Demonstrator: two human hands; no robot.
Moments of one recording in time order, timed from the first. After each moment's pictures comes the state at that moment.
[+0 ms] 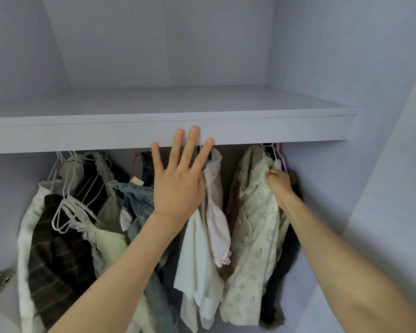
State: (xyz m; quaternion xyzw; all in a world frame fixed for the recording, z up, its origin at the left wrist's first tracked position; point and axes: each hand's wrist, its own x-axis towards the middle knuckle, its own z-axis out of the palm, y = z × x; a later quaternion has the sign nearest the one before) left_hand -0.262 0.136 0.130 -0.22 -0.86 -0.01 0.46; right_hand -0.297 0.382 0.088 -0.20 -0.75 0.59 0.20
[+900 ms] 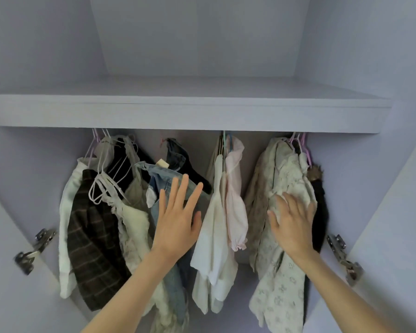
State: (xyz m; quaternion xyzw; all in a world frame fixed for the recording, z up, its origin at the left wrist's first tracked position) left_hand -0.218 0.078 0.026 -0.20 -0.92 -0.14 0.30; right_hand -0.208 0.345 0.004 -0.05 -0.94 0.08 0.32
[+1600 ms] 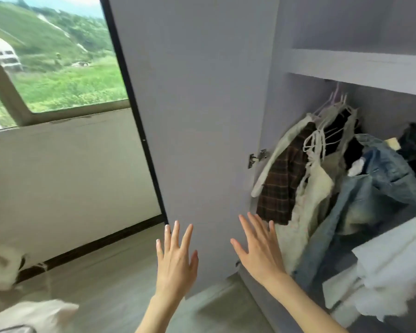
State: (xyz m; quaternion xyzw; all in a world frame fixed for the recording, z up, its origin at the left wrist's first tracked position) left_hand 0.151 -0.055 -0.076 0.42 -0.88 -0.11 0.17; right_hand -0.023 0.048 -0.058 0.51 -0.84 0.18 0.07
